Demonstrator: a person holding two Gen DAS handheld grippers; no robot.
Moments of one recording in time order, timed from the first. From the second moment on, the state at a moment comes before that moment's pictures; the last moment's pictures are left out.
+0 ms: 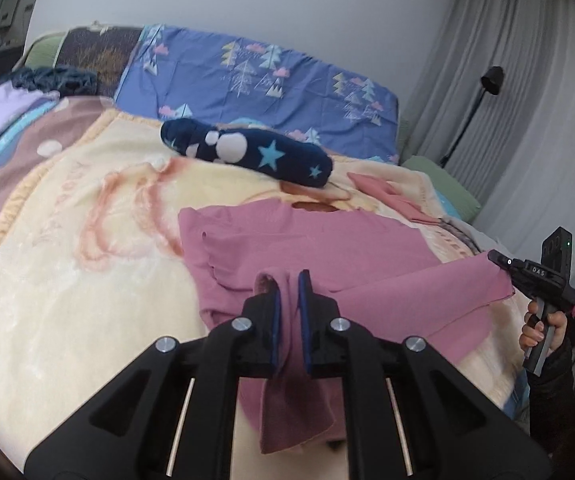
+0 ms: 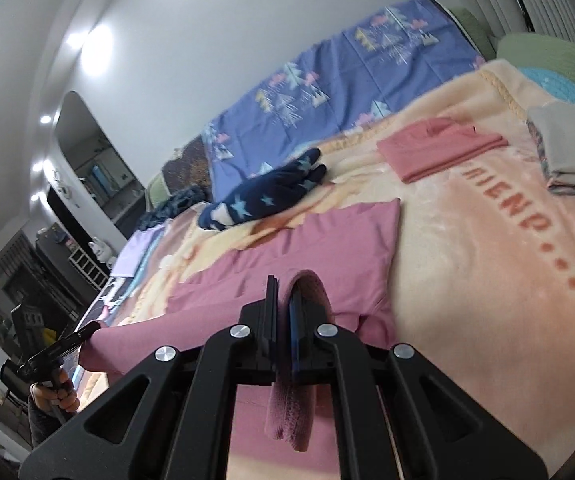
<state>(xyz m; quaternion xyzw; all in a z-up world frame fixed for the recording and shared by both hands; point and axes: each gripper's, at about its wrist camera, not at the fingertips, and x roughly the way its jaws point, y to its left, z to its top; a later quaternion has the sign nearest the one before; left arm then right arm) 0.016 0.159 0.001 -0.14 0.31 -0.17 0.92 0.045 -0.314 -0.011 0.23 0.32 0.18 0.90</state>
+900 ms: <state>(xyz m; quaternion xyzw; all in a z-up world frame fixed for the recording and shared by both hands) 0.028 0.184 -0.061 -0.19 0.40 -0.16 0.88 0.037 -0.312 -0.047 0.18 0.39 0.18 0.89</state>
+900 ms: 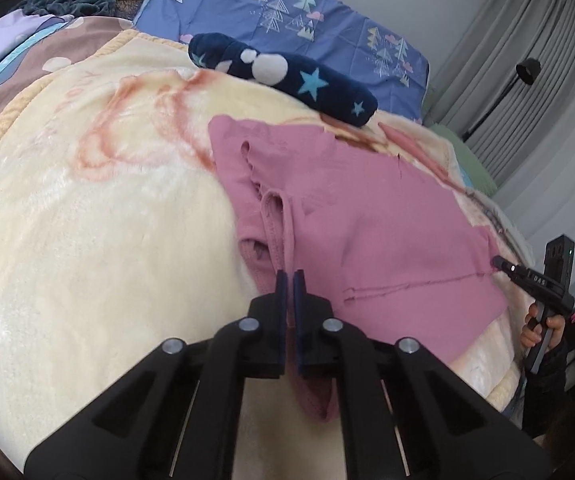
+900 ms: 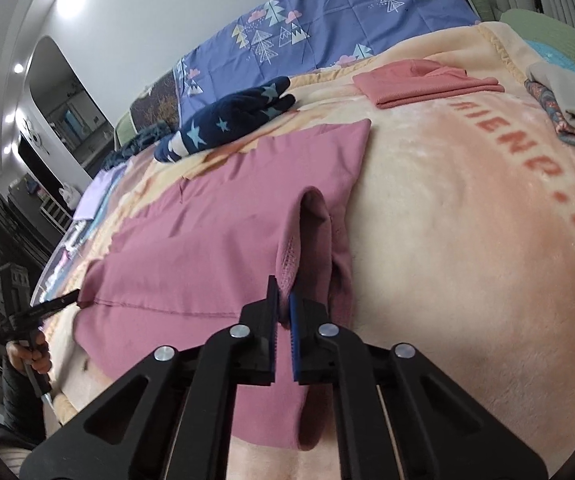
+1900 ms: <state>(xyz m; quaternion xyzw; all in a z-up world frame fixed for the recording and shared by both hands) 0.176 0.187 -0.060 -0.18 0.40 -0.14 0.89 0.180 -0.333 -0.056 0.18 0.43 0.14 0.88</state>
